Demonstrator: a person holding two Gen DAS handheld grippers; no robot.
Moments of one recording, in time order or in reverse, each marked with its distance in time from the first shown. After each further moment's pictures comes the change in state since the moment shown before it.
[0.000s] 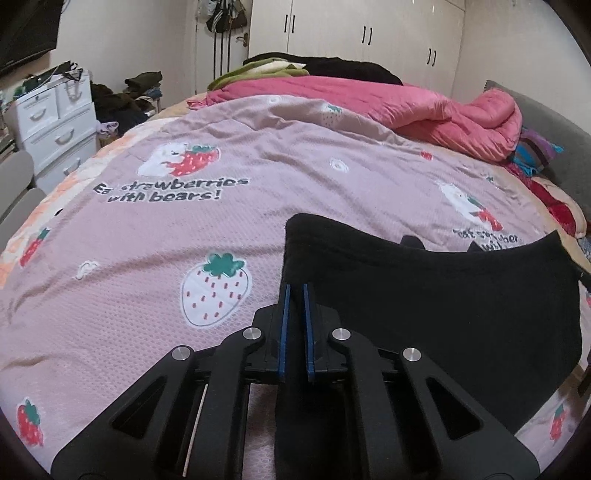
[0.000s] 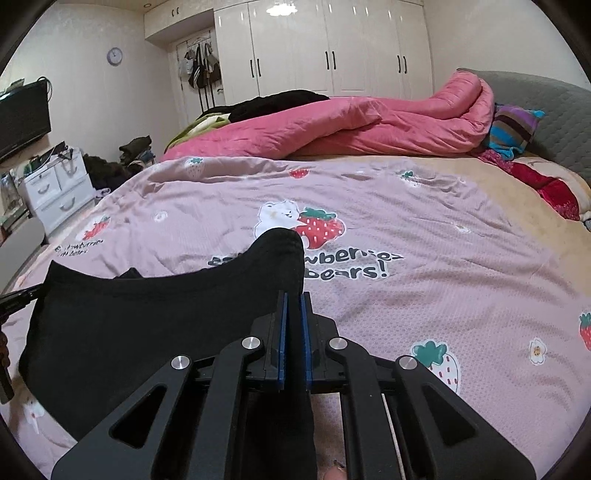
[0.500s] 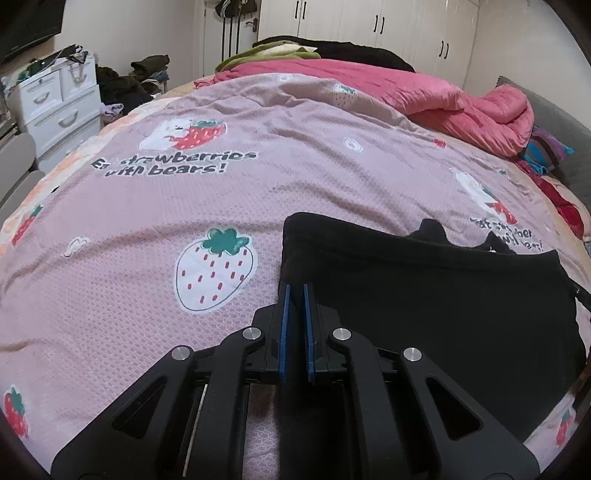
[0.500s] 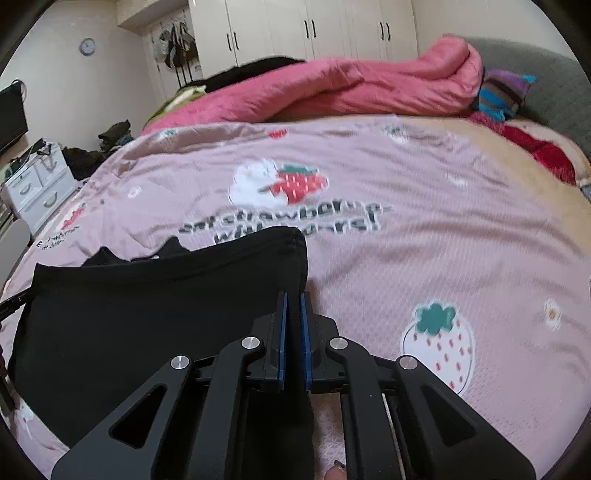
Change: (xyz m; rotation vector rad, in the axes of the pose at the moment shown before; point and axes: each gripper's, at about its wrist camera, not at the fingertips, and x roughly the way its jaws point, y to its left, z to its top) left arm 0.028 0.004 -0.013 -0.022 0.067 0.021; right arm 0.039 -0.012 -0.025 0.068 0.148 -0.040
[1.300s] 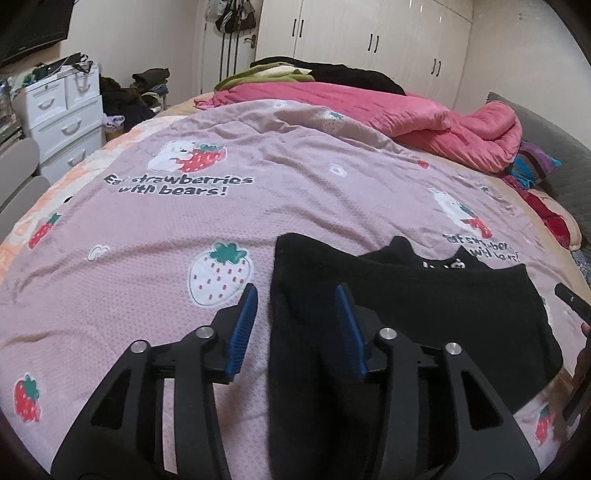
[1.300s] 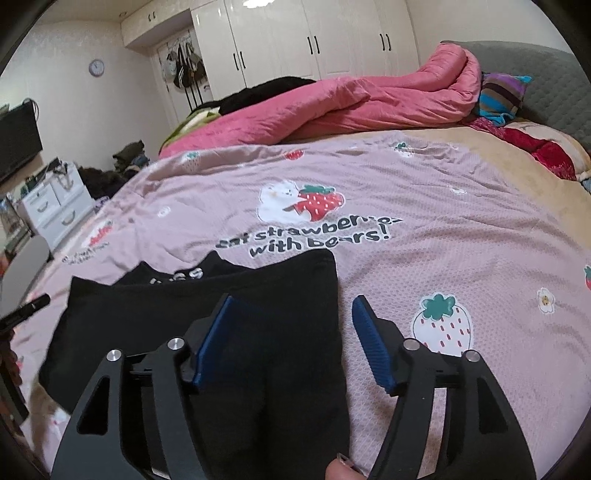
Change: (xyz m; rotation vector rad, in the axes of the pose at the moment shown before) left arm -0.051 -0.008 -0.002 -0.009 -0.070 -0.038; right arm -0.060 0.013 -0.004 0.037 -0.100 0.075
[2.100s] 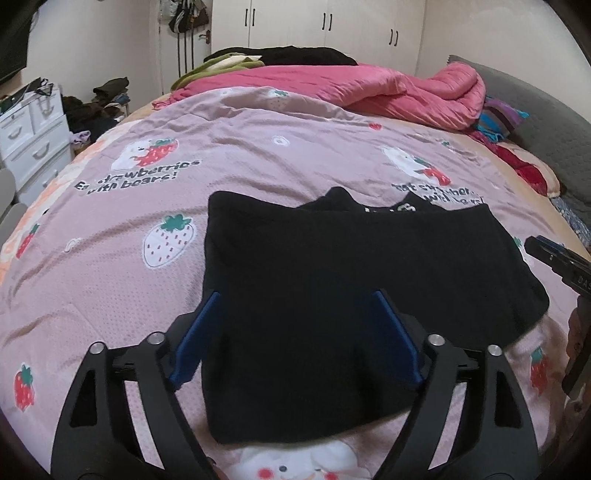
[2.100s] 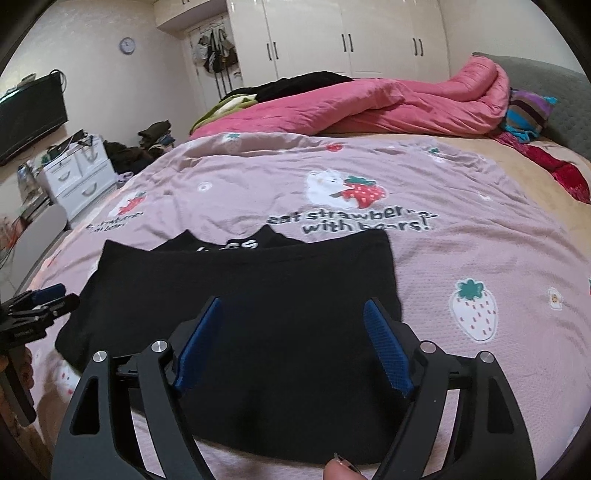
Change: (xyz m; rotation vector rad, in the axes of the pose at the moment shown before) left arm -0.019 -0.048 -0.034 0.148 0.060 -0.067; right arm -0.017 0.060 -0.024 -0.117 0.040 0.062
